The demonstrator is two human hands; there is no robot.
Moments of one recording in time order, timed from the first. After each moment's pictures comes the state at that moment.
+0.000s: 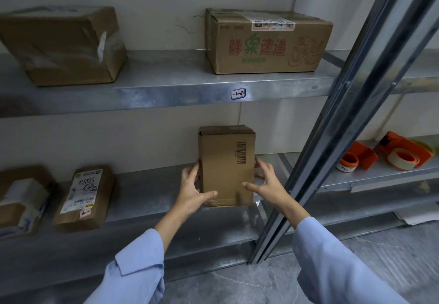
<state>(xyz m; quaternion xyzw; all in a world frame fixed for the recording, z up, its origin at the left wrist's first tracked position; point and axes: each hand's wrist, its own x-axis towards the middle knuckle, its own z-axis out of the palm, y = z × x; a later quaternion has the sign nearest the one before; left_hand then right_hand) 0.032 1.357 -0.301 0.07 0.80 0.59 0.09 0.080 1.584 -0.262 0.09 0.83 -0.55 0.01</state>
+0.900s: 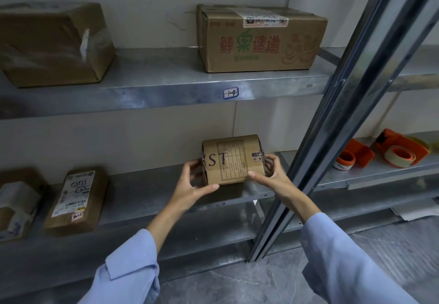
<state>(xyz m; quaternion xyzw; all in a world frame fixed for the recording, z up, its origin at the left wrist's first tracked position) 0.032 1.362 -0.284 0.11 0.72 0.67 0.12 0.081 1.619 -0.254 0.09 0.77 -0.63 0.04</state>
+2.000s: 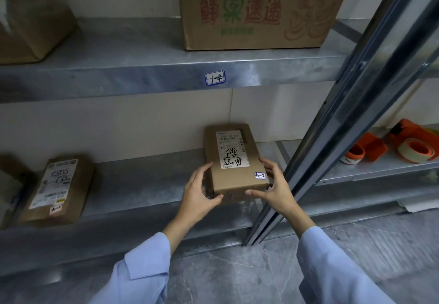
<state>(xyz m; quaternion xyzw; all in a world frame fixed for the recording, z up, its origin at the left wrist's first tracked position) 0.041 1.410 -0.342 0.14 0.84 0.53 0.02 0.079 1.650 -0.327 0.09 0.84 -0.54 -0.03</state>
